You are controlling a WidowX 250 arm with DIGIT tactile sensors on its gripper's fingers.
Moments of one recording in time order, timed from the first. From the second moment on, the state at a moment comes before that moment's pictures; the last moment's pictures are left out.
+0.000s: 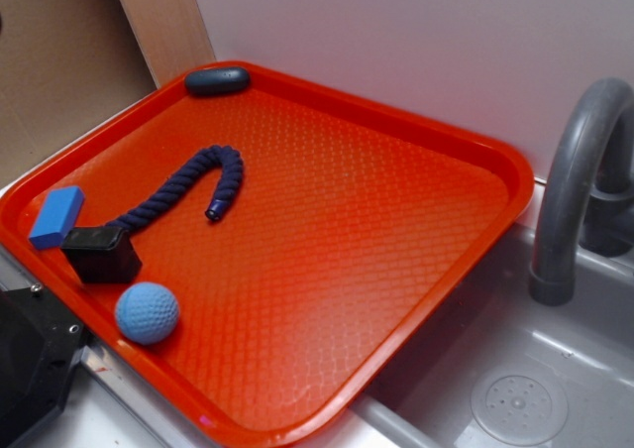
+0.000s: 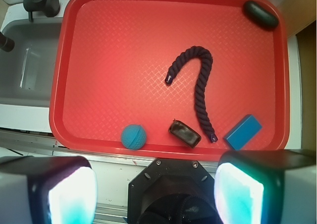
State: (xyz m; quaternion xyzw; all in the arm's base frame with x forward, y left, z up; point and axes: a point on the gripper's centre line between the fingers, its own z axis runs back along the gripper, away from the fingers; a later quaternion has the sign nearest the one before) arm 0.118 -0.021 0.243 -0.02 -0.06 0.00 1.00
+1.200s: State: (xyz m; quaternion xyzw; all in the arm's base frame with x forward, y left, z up) arm 0.136 -0.007 0.103 0.00 0.01 -0.30 0.95
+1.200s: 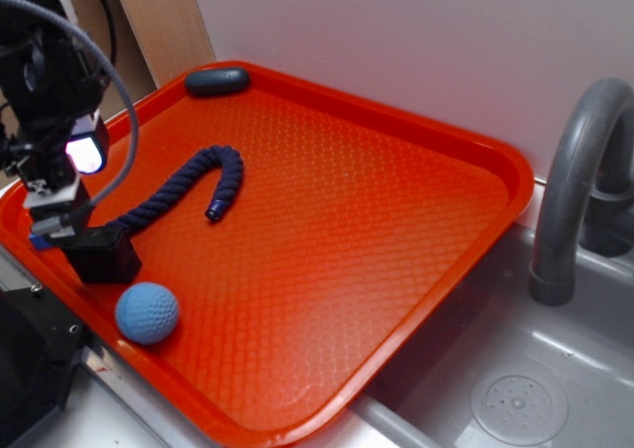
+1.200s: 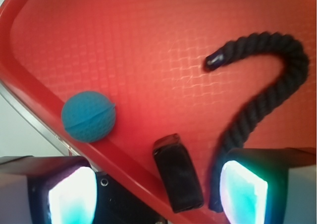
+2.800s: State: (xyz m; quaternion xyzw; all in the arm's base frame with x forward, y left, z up) arm 0.134 0.015 0.065 0.02 -0.02 -0.42 0.91
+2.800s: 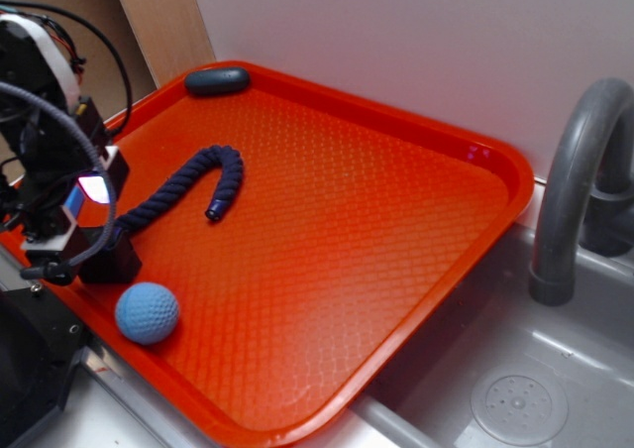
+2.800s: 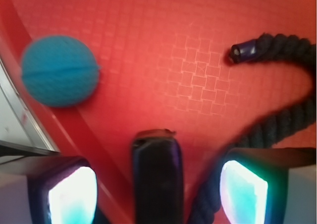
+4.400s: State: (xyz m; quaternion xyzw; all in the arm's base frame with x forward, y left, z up) arm 0.159 -0.002 0.094 0.01 0.03 -0.31 0.95
